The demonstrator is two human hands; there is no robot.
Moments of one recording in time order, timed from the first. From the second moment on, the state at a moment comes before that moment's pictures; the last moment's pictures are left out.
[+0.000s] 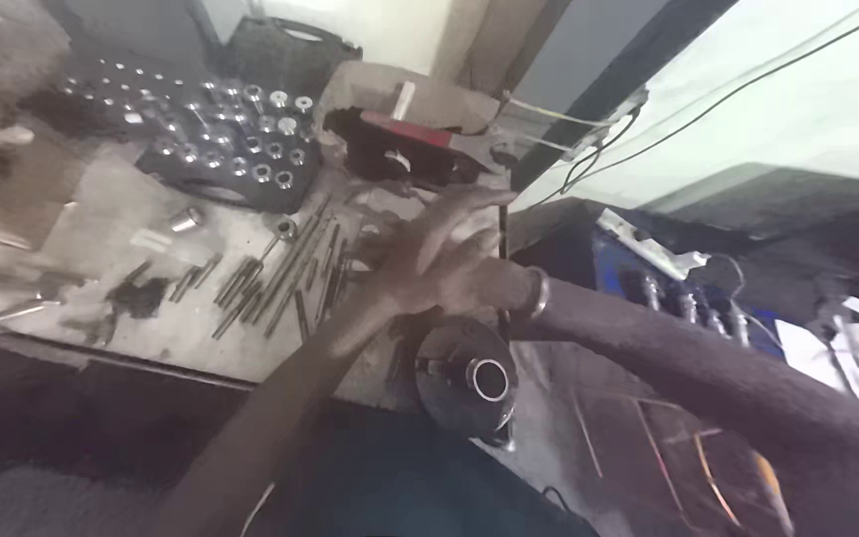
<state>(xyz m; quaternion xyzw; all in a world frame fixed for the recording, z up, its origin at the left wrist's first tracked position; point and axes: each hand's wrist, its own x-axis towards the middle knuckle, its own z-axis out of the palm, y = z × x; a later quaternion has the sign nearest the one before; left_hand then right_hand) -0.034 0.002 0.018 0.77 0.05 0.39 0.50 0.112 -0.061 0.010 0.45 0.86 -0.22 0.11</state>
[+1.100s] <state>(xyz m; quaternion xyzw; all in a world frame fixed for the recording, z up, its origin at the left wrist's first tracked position) -0.204 -0.056 -0.057 0.65 0.14 0.50 0.55 0.092 -0.190 0.092 0.59 0.77 -0.25 -0.02</state>
